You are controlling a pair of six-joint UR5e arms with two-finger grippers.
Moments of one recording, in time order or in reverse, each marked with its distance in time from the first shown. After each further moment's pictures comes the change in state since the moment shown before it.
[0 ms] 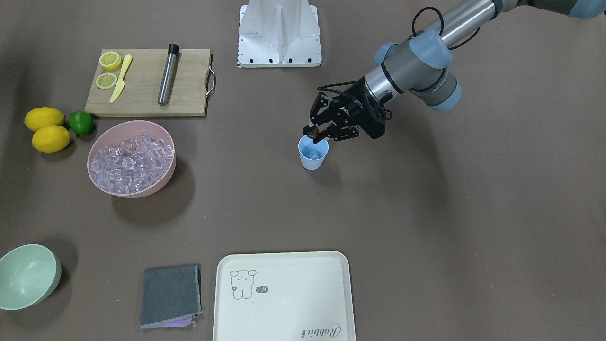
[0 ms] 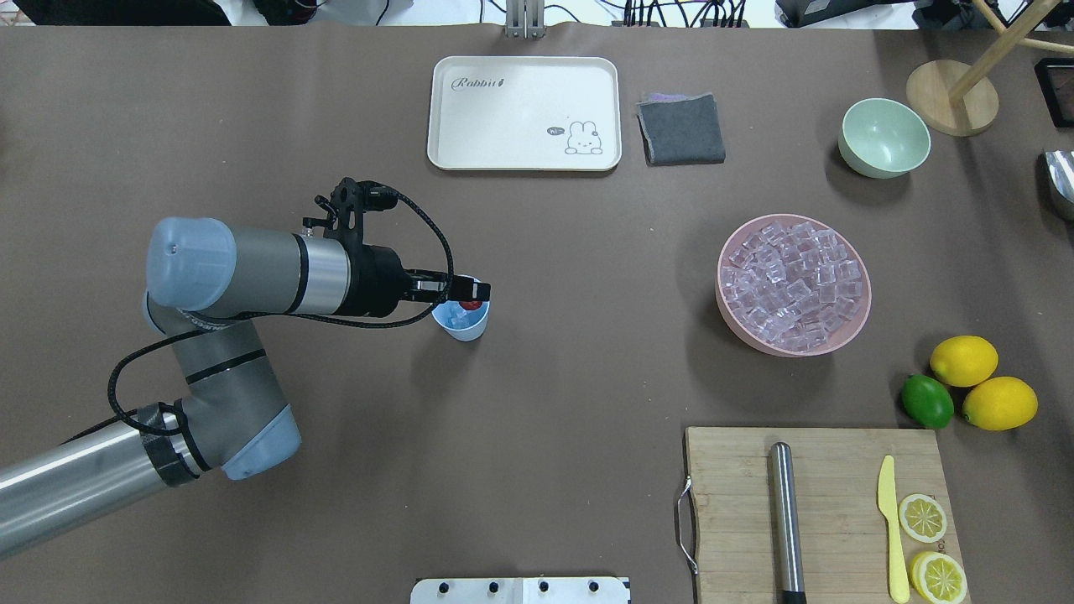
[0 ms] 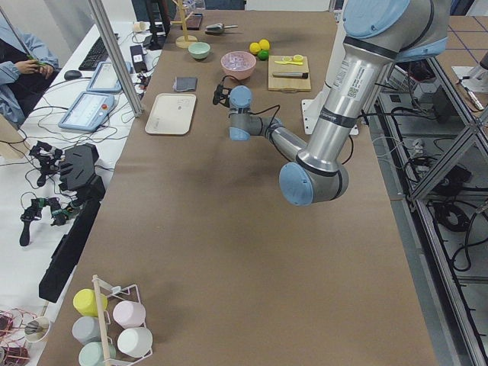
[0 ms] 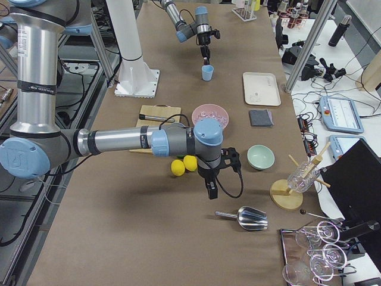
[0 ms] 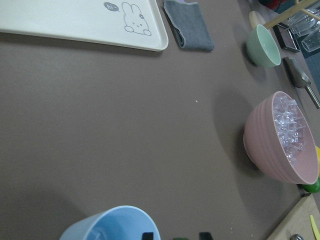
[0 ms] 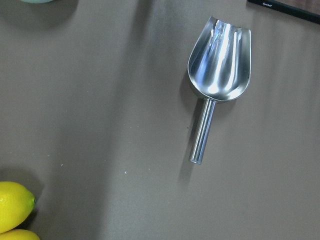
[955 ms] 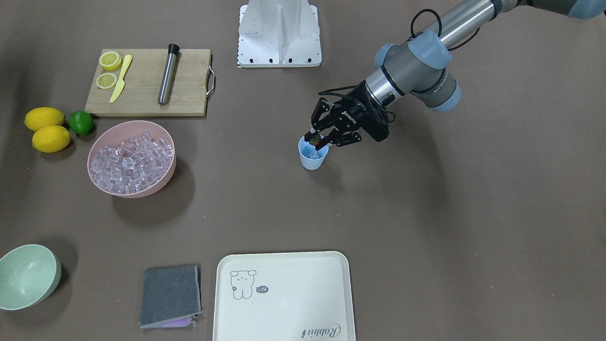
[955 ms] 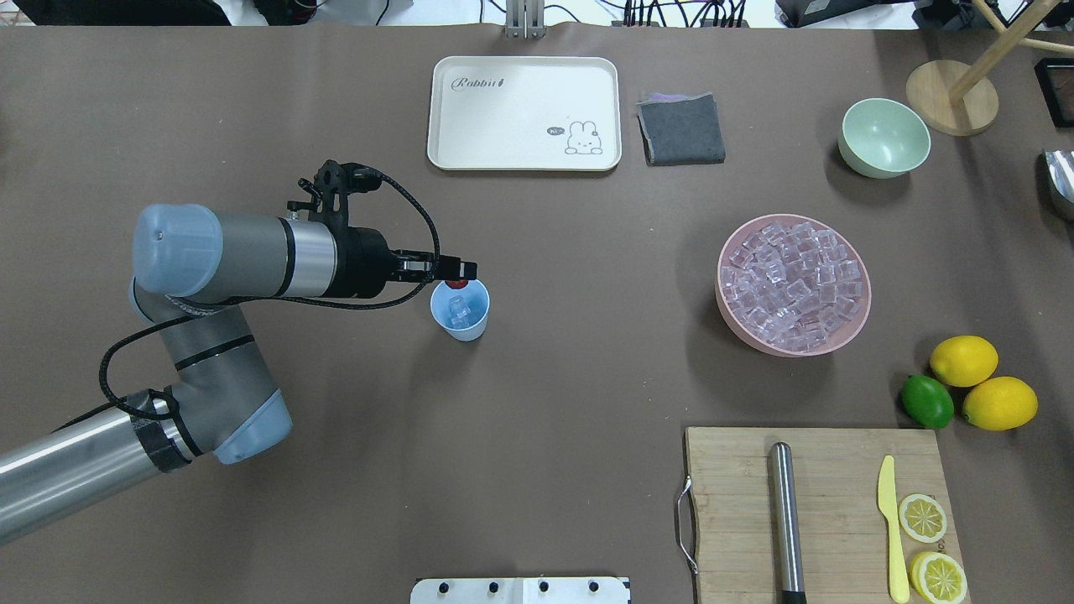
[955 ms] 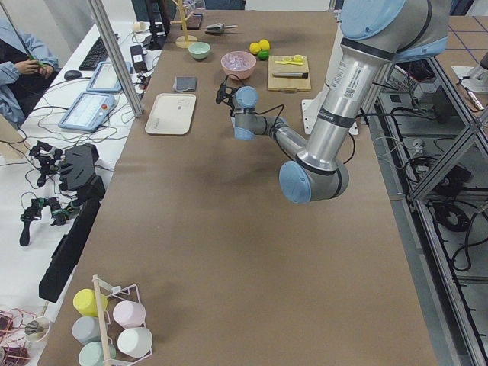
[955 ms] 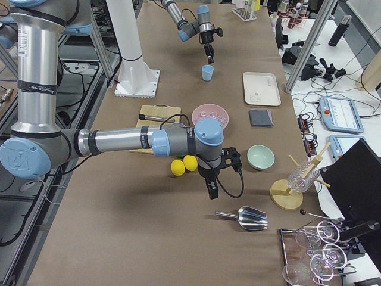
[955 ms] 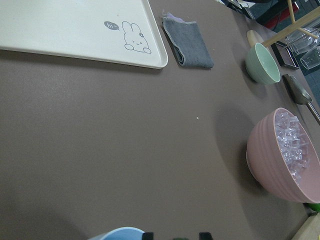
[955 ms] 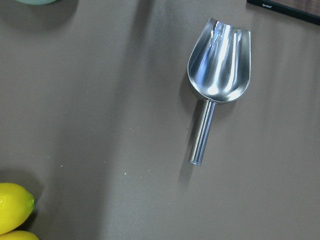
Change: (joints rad) left arm -0.035 0.006 0.011 -0.002 0.012 0.008; right arm 0.000 0.002 -0.003 0.000 0.000 0.000
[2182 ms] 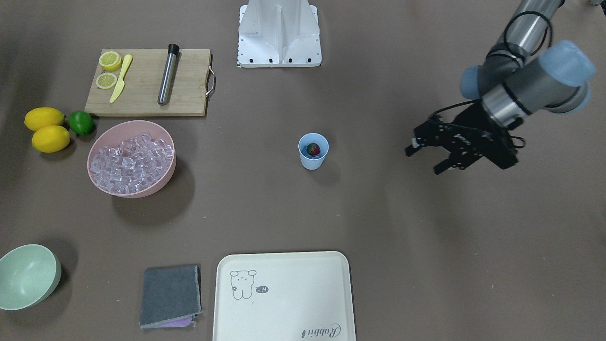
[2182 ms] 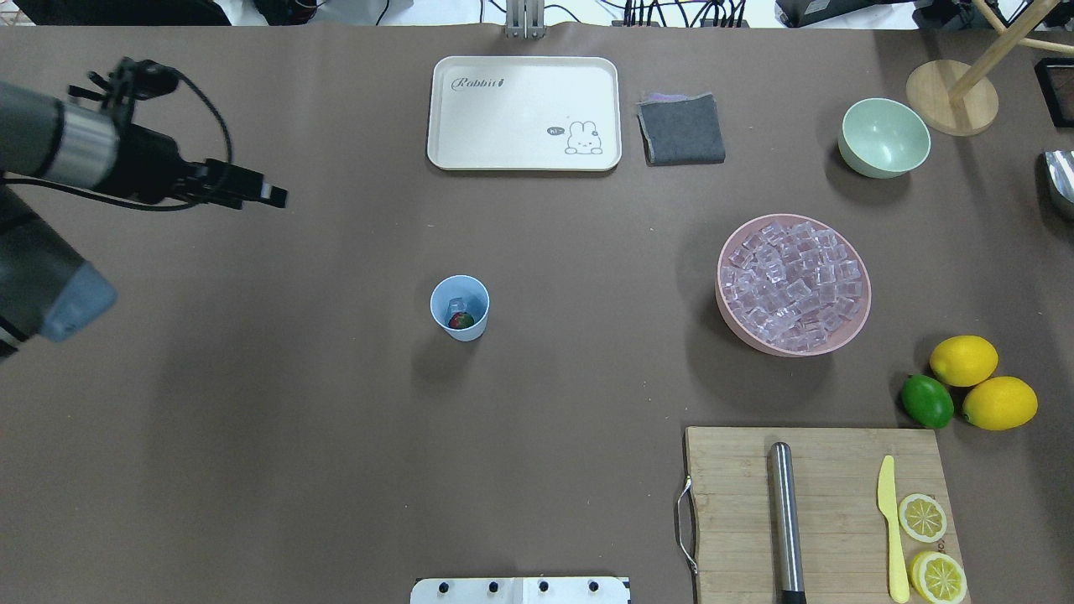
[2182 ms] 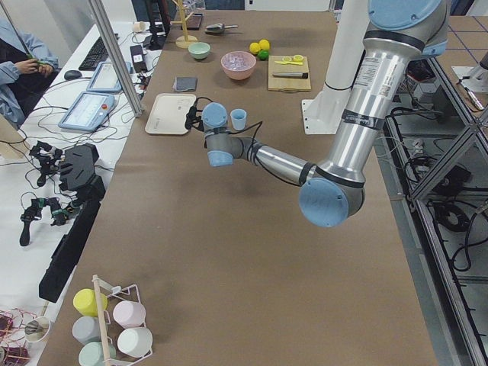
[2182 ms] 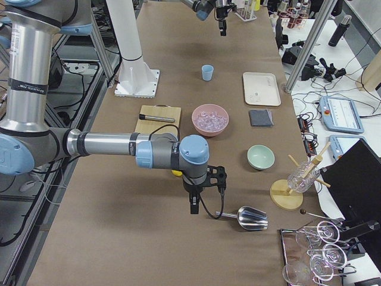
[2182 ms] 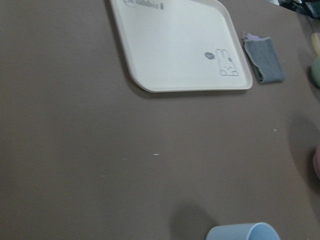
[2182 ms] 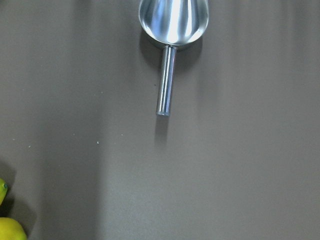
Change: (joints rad) left arm -0.431 0.208 -0.003 0.141 -0.466 0.251; right arm 0.056 -0.097 -0.018 -0.004 0.016 0.092
